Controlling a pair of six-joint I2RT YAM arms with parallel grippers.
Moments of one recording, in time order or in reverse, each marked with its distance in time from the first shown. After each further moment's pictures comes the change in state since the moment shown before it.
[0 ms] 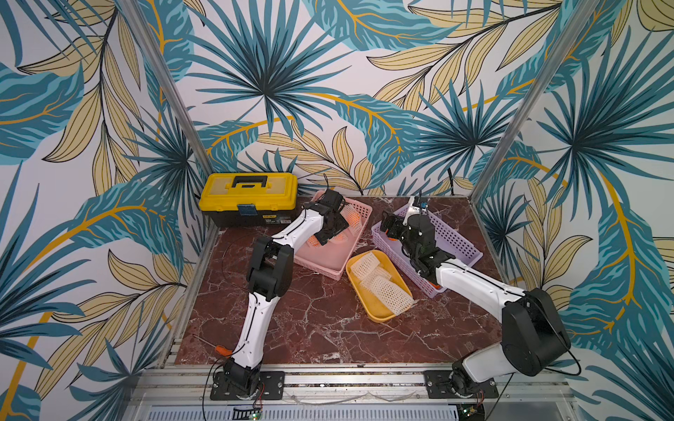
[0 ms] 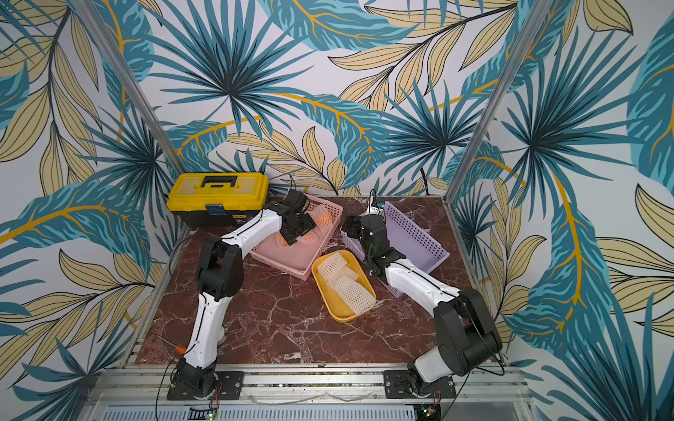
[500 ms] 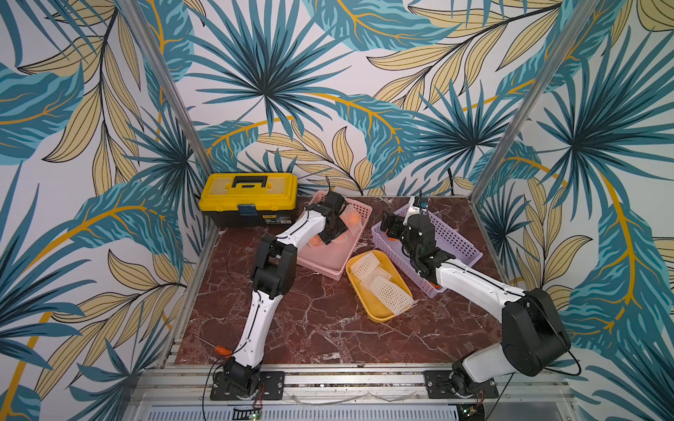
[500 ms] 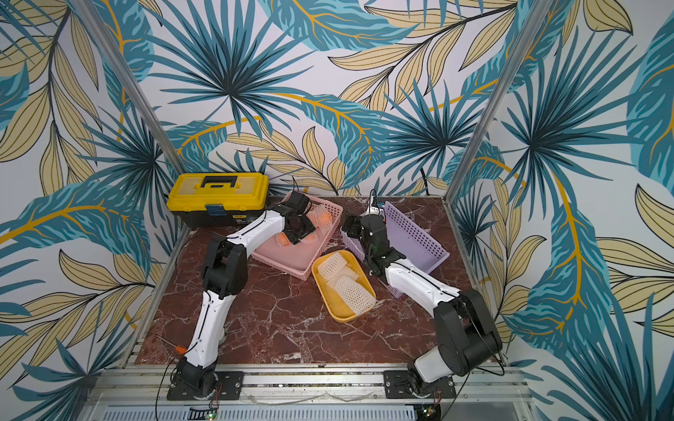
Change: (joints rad) left arm -0.003 0.047 0.034 -0.003 0.007 0.000; right arm 0.000 0.000 0.000 0.002 0.008 0.000
